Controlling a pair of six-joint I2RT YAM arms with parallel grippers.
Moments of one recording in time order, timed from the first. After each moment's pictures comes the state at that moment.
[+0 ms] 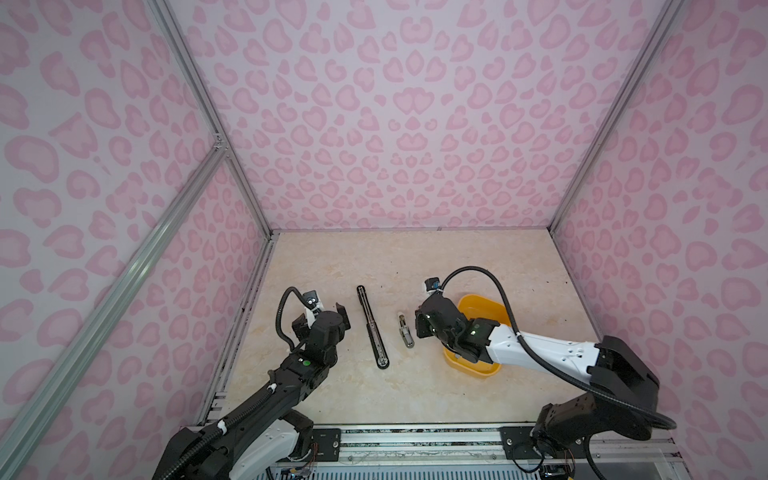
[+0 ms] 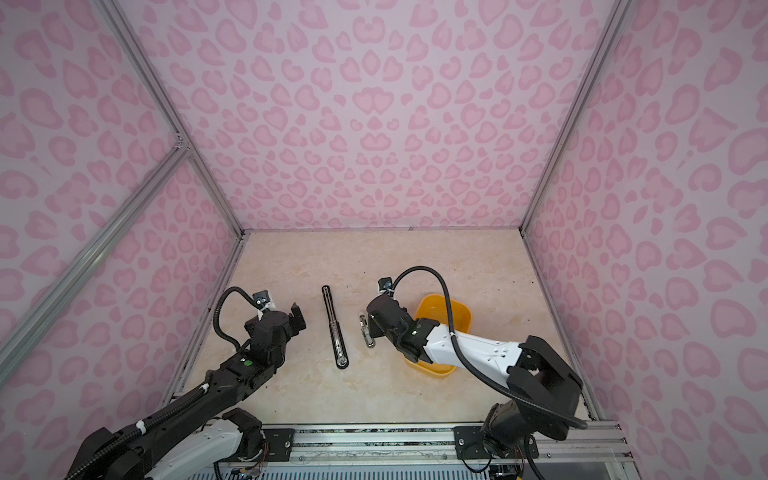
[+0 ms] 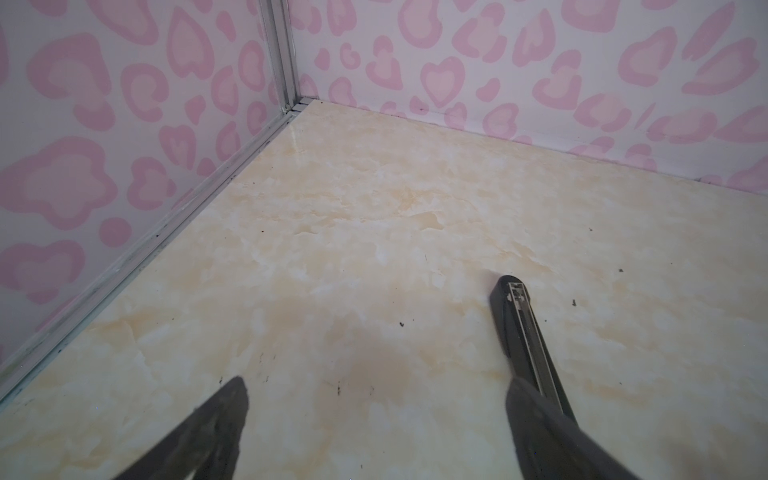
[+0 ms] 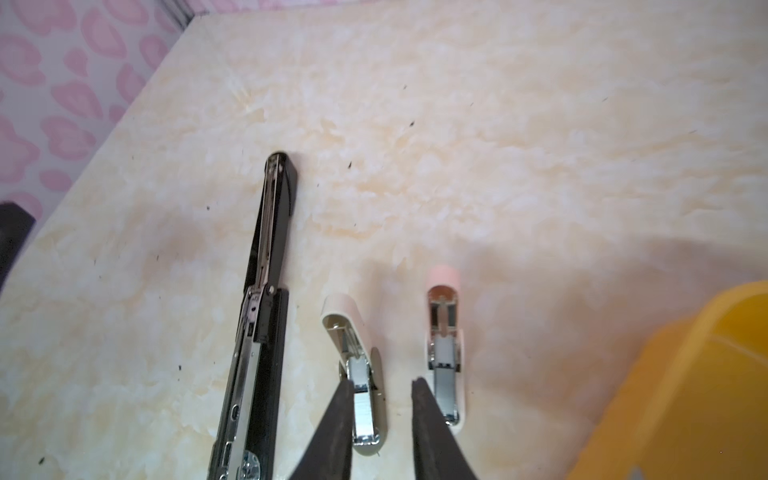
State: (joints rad) left arm -0.48 0.96 0.40 0.05 -0.69 -0.43; right arm 0.90 1.44 0.92 -0.20 0.38 0.60
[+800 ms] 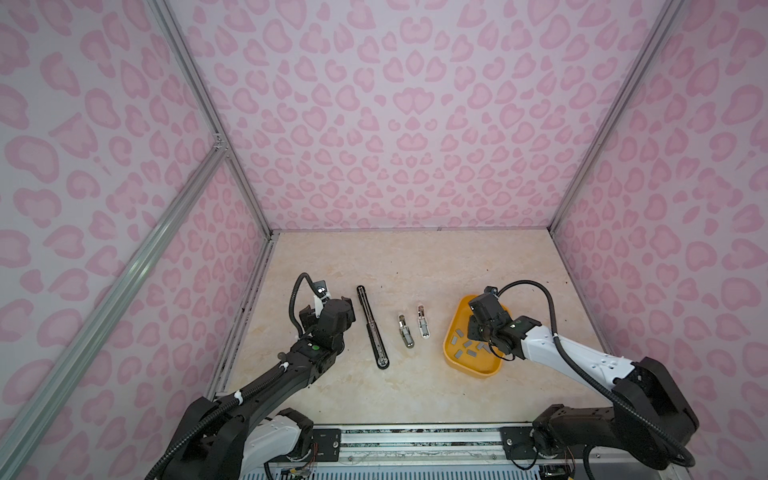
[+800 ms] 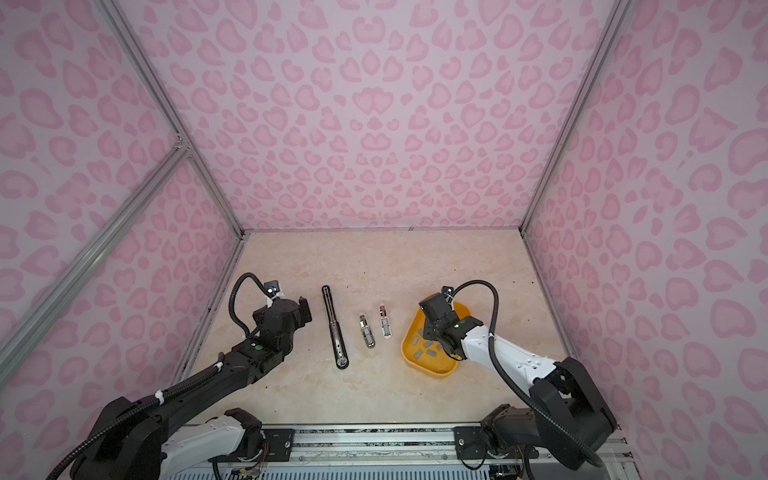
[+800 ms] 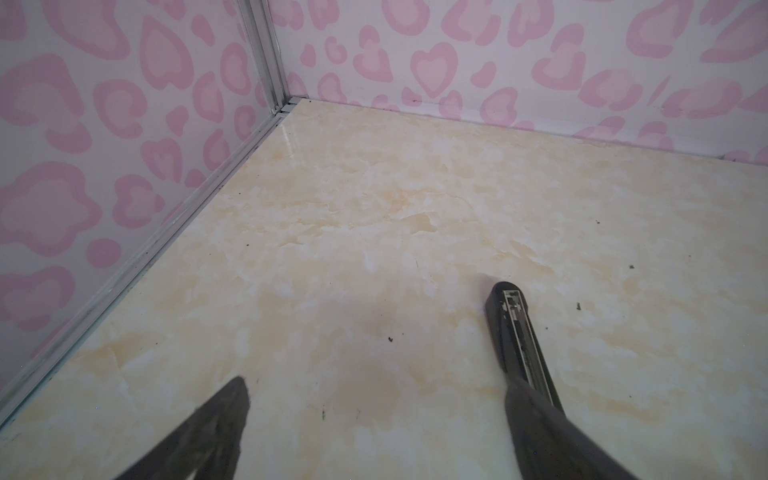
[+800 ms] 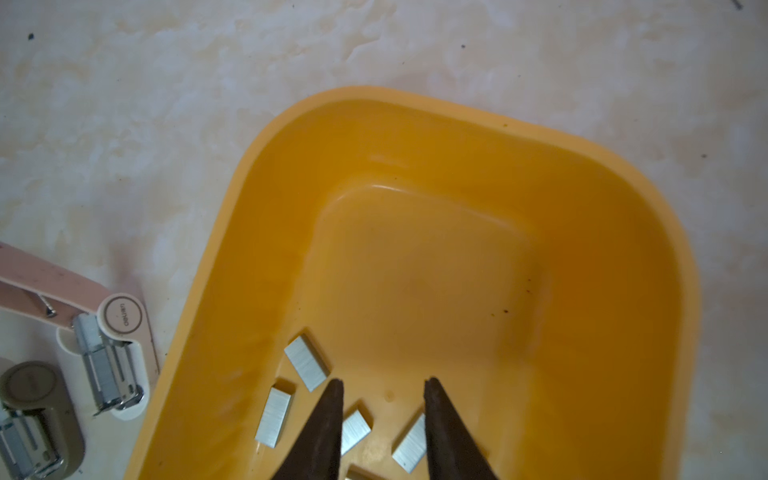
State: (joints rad) left arm -0.48 1.13 0.50 0.06 -0.68 -0.39; right arm 0.56 1.37 0.73 -0.41 0.29 0.63
